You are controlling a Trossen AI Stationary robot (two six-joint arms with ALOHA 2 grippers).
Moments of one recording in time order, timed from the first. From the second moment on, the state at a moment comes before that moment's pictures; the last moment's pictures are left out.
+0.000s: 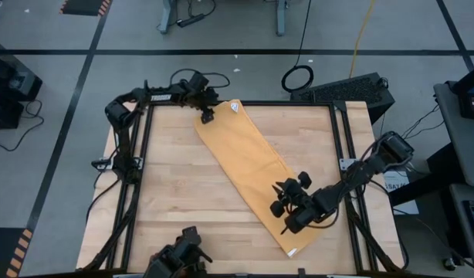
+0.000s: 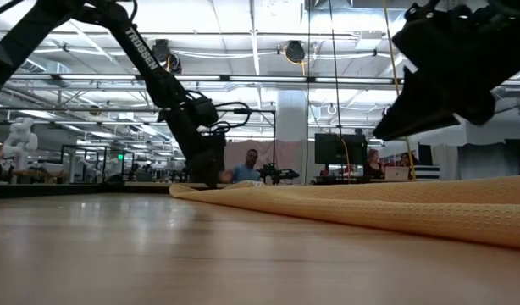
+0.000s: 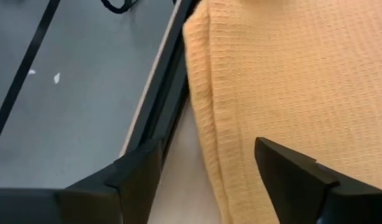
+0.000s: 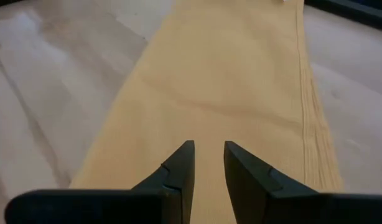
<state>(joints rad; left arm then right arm) 0.88 1.97 1.22 -0.26 0.21 0.57 0.59 1.61 0.83 -0.45 0.94 1.23</state>
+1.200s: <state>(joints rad) 0.85 2.00 1.22 -0.33 0.22 0.58 0.36 1.61 0.83 -0.13 0.94 0.47</state>
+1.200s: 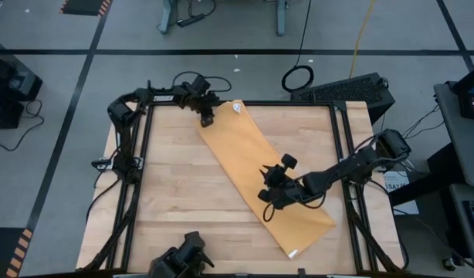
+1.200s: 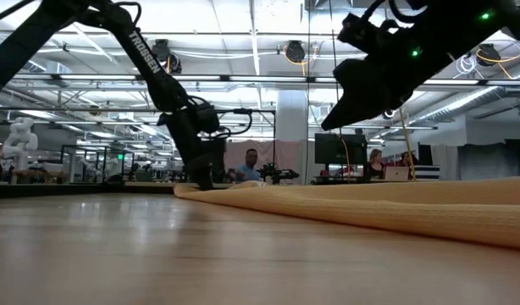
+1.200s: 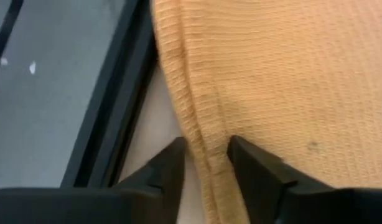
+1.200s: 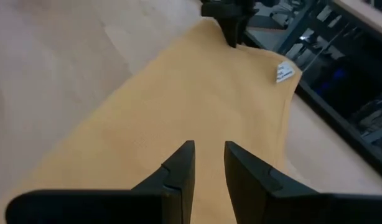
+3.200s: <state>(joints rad) 0.81 1.98 1.35 0.14 -0.06 0.95 0.27 1.91 0.88 0.06 0.30 0.89</state>
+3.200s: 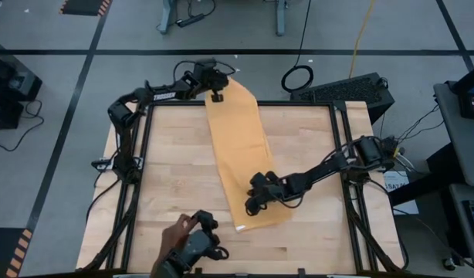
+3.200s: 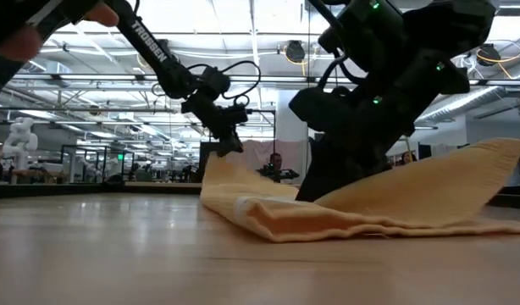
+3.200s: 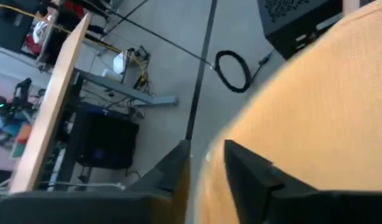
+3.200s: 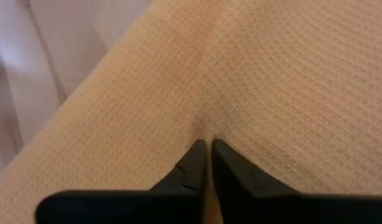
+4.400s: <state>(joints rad) 0.15 1.72 0.79 0.03 -0.08 0.01 0.45 1.55 0.89 -0.29 0.34 0.69</state>
